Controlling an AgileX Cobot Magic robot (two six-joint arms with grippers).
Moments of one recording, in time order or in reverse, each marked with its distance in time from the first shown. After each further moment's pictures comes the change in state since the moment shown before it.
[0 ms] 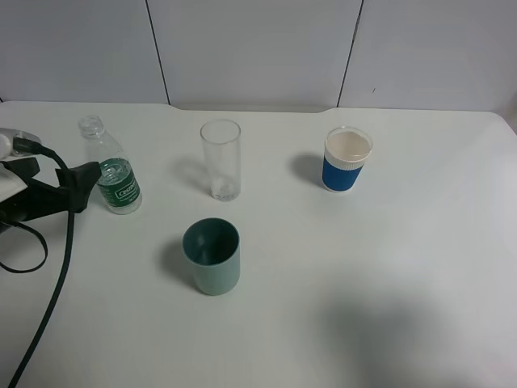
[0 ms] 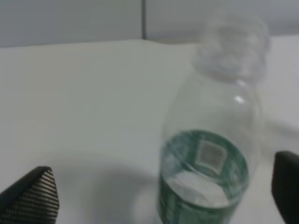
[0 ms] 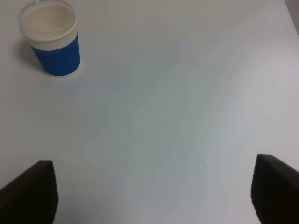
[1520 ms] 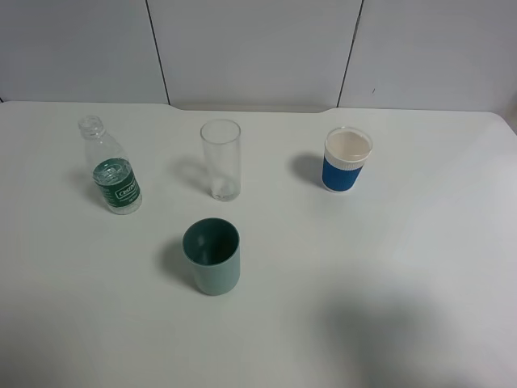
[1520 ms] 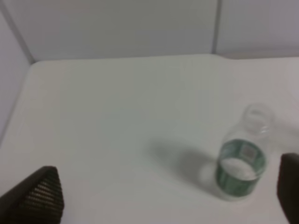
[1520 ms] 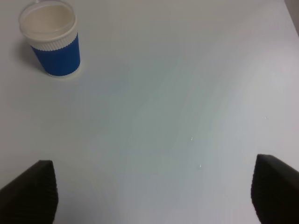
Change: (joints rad) left arm 0.039 -0.983 -0.533 0.013 1.681 0.002; right arm 0.000 0.000 0.000 0.000 0.000 0.000
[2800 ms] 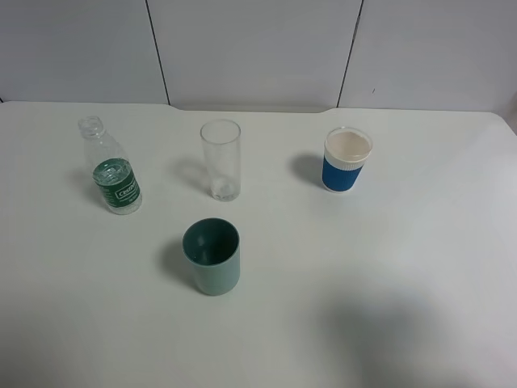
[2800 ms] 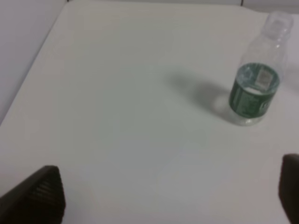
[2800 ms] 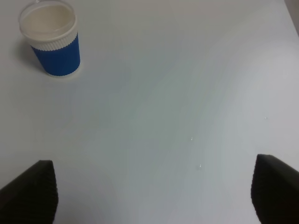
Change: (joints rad) left arm 0.162 -0.490 0.096 -0.122 0.424 0.108; right arm 0.000 0.000 0.000 0.000 0.000 0.000
